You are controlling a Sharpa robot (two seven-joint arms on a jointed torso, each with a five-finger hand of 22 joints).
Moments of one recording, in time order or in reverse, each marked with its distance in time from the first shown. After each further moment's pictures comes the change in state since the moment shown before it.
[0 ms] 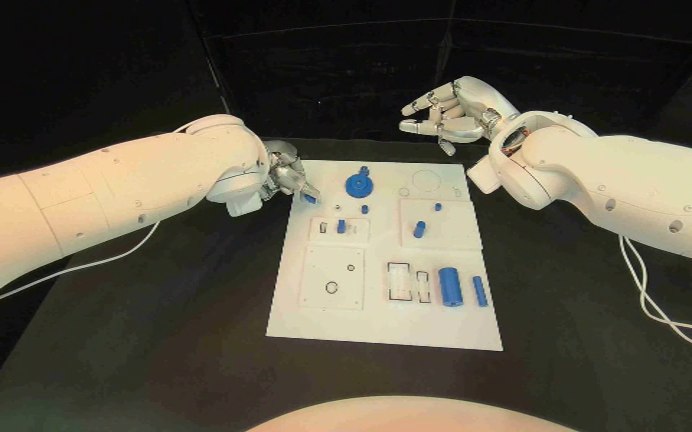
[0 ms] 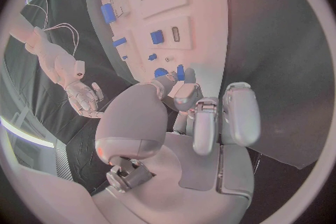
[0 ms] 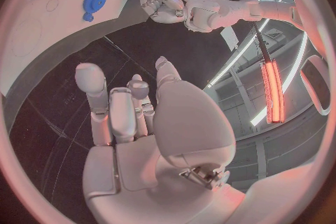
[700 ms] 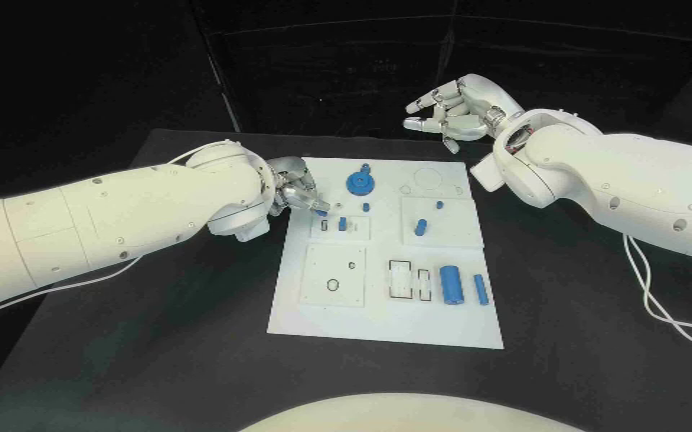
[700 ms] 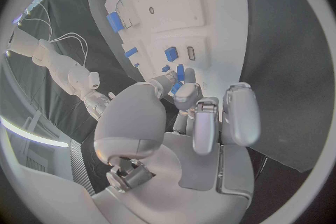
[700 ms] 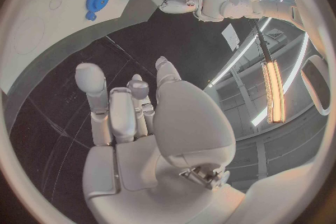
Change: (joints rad) left arm -0.031 -0.075 -0.042 0.189 -0.065 -0.164 0.022; left_hand -0.019 -0.019 0.036 -0.018 -0.001 0.000 0.003 0.013 0.004 0.000 0.000 -0.013 -0.022 0.000 0.000 0.000 0.000 0.000 0.000 0.000 0.000 0.001; right arm 0.000 0.002 0.000 -0.010 0.000 0.001 -0.002; right_hand 0.000 0.000 0.000 0.000 0.000 0.000 0.000 0.000 0.000 0.000 0.000 0.000 0.000 0.000 0.000 0.000 0.000 0.000 0.000 0.000 0.000 0.000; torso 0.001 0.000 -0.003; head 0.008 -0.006
